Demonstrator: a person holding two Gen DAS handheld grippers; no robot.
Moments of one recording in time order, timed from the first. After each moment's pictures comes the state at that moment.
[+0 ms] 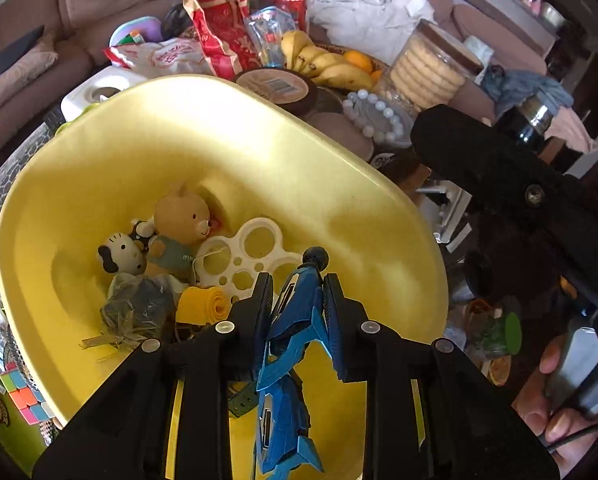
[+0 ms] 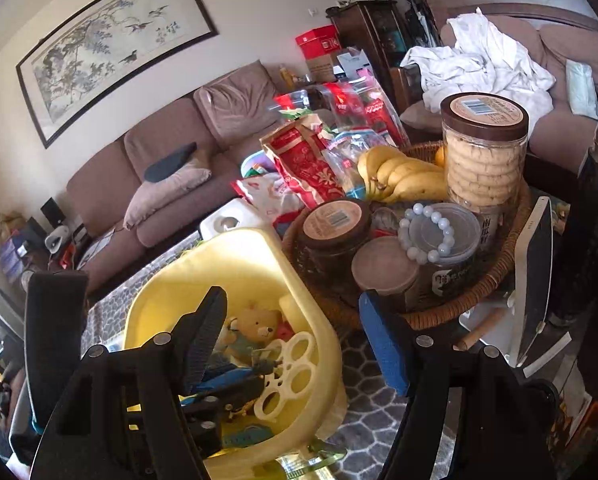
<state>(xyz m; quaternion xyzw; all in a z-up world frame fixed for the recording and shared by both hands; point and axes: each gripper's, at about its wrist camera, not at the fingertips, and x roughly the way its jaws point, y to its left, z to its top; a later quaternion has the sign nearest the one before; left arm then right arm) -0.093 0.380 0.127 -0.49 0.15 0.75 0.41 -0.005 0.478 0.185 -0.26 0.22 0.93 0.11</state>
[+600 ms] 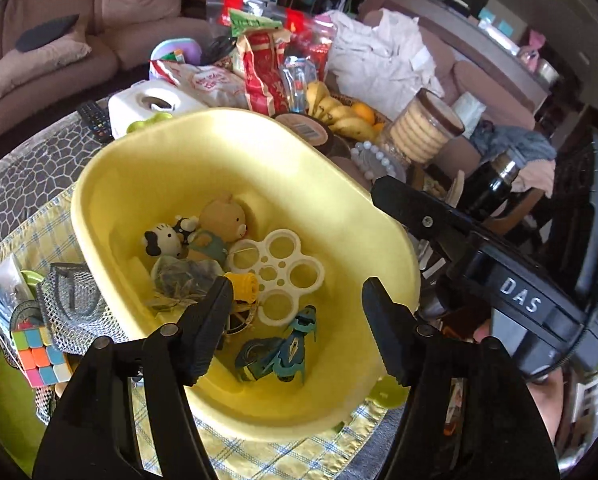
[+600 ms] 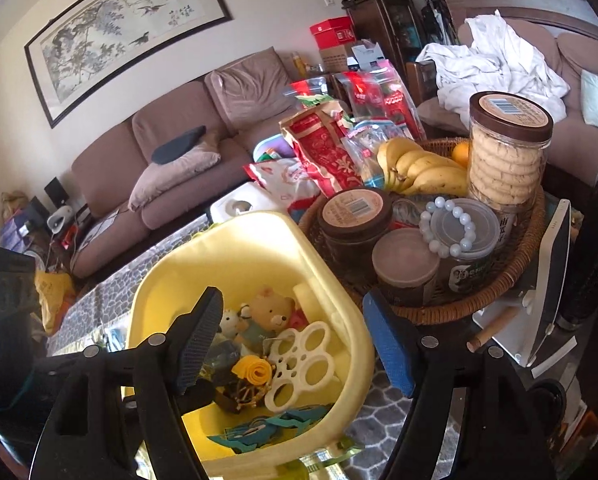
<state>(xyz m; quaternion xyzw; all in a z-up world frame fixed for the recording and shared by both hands) -0.095 0.292 0.171 -0.46 0.04 0.78 0.42 -0.019 0.458 0.181 -0.28 0.20 0.93 0.09</state>
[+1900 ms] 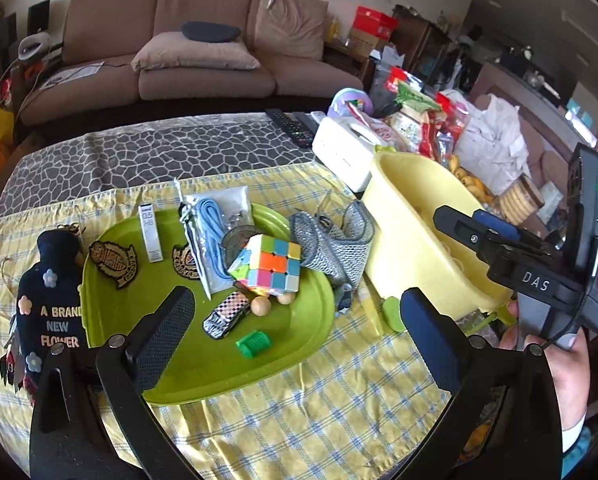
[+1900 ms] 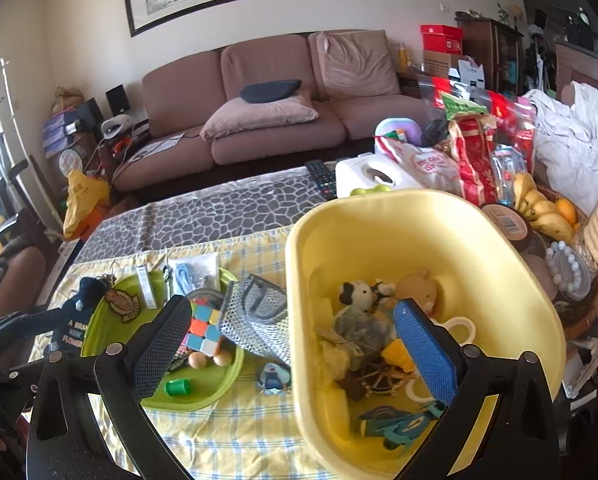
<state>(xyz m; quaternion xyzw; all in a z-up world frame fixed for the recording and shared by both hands) -0.087 0.048 0.171 -0.42 -0.04 0.88 0.23 -0.071 0.285 0.182 -0.33 0.06 0.94 -0.03</state>
